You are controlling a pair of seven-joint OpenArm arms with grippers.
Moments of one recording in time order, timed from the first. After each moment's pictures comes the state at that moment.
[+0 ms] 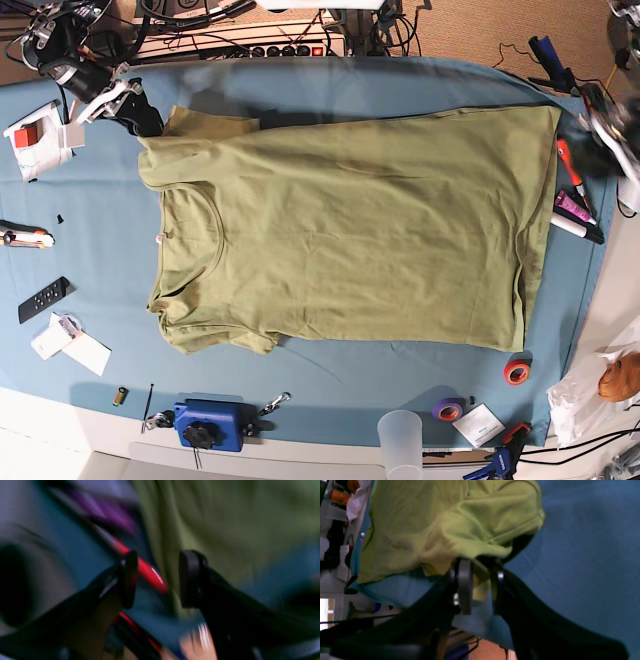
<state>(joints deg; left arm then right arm) 16.7 -29.2 -42.8 101.3 -58.2 -39.3 67.5 -22.1 10.4 49.3 98.9 70.2 39.8 -78.2</state>
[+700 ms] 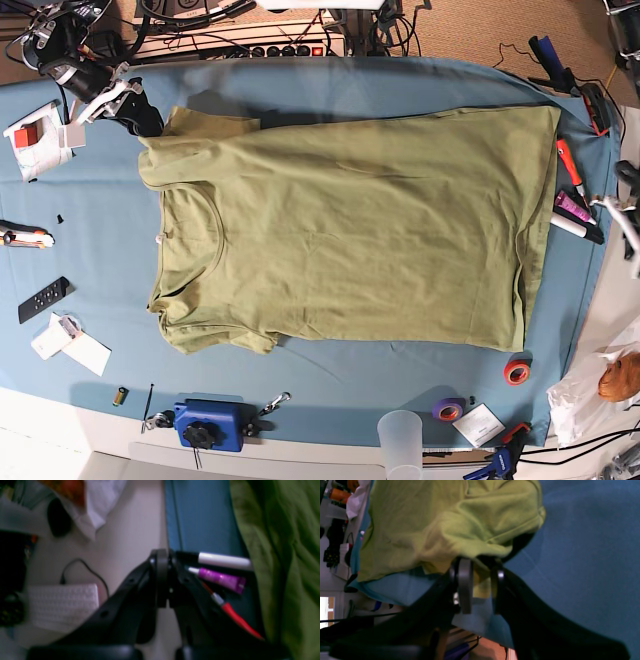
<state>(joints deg) 8.0 -35.0 -22.5 101.0 -12.7 -23.9 43.7 -22.1 10.4 49.3 98.9 70.2 39.8 -78.2</state>
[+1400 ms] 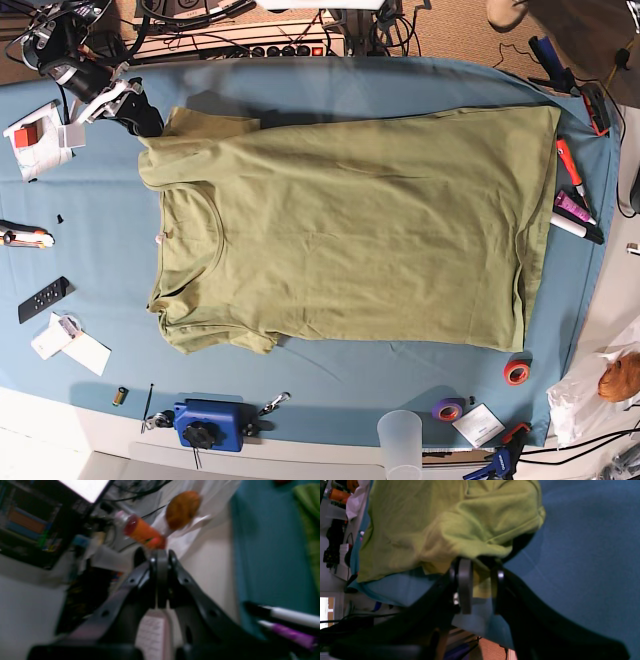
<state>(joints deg) 4.1 -43.4 -20.1 101.0 -7.8 -13.6 35.0 -21.9 10.4 49.3 98.9 70.2 39.8 -78.2</state>
